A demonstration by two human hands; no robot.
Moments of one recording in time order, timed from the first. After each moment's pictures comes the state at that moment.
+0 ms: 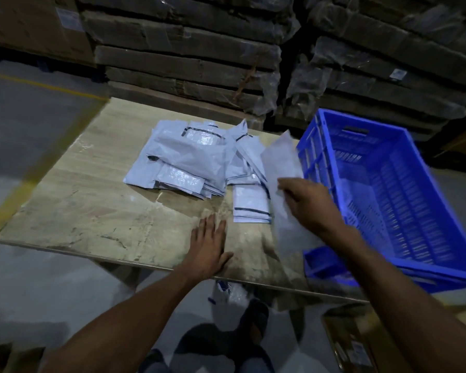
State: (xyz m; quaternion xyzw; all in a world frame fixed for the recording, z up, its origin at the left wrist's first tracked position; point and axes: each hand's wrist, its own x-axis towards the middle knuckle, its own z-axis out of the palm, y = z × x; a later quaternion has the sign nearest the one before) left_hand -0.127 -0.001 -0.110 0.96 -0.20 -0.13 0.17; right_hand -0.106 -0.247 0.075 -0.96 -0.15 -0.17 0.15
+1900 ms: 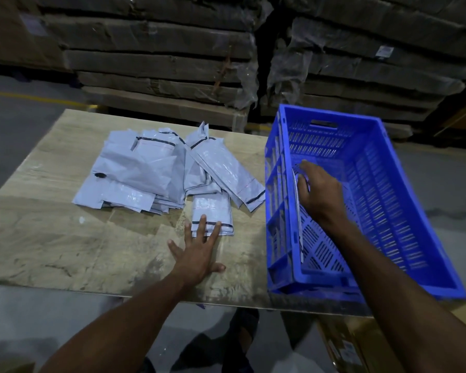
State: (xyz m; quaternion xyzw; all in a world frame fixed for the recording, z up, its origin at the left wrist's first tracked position) left_hand -0.094 -0.105 -0.090 0.94 -0.15 -0.27 0.12; right_hand -0.066 -0.402 0.058 -0.96 0.01 -0.23 0.14
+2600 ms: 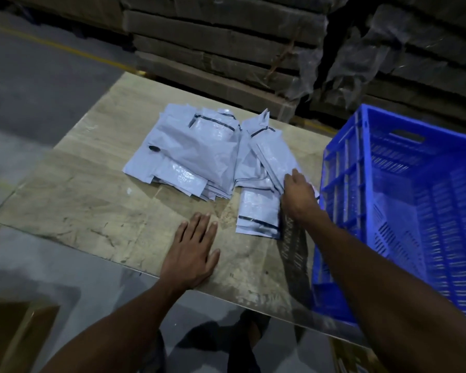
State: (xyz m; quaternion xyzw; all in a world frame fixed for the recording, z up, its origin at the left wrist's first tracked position) left_hand -0.115 0.008 -0.133 0.98 -0.16 -0.03 0.08; right_hand 0.030 -0.273 -0.046 -0.99 -0.01 0.10 0.04
